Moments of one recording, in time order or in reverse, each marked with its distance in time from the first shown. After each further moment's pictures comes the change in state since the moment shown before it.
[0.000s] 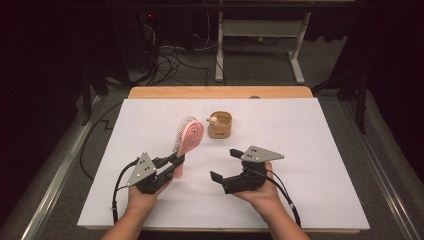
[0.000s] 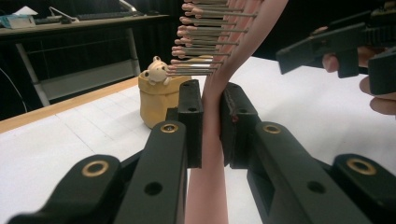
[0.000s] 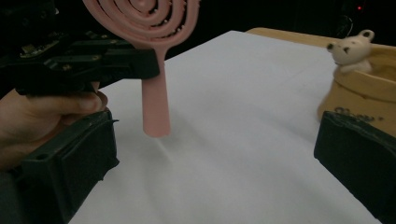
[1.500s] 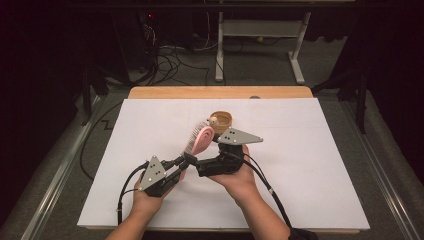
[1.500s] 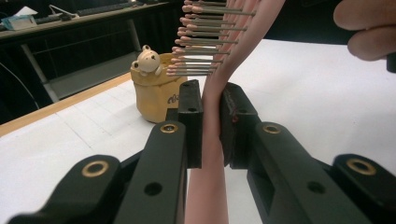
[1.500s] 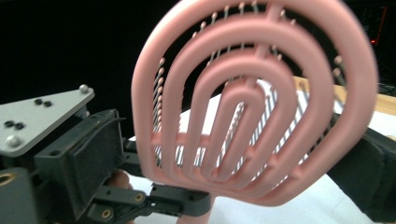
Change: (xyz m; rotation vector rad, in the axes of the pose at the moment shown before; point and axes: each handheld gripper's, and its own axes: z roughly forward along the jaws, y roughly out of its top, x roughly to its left) left arm -0.016 -0.001 0.010 0.072 0.029 0.092; right arm 0.026 0.056 0.039 -0.117 0.050 0.008
